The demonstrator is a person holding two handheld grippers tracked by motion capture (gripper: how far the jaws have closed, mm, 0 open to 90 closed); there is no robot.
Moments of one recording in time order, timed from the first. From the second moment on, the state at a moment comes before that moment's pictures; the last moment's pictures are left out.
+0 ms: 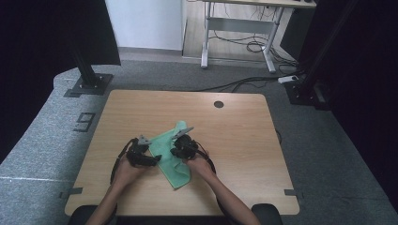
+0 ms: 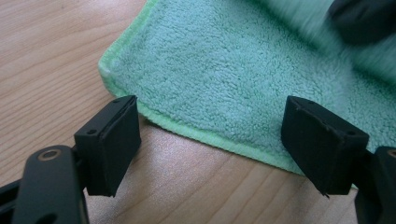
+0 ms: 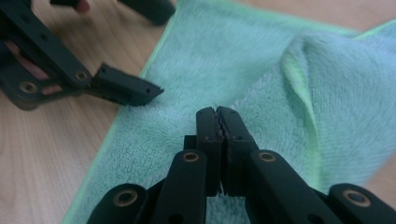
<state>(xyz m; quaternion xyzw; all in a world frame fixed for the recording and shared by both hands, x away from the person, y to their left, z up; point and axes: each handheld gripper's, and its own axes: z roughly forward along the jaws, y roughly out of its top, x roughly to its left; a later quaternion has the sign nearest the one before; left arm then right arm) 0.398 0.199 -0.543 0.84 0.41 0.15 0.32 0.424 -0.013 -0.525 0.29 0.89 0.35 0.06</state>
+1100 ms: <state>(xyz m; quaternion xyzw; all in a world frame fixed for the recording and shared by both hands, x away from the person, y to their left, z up) 0.398 0.199 -0.544 0.84 0.41 0.15 0.33 0.426 -0.061 -0.523 0.32 0.88 0.33 0.09</state>
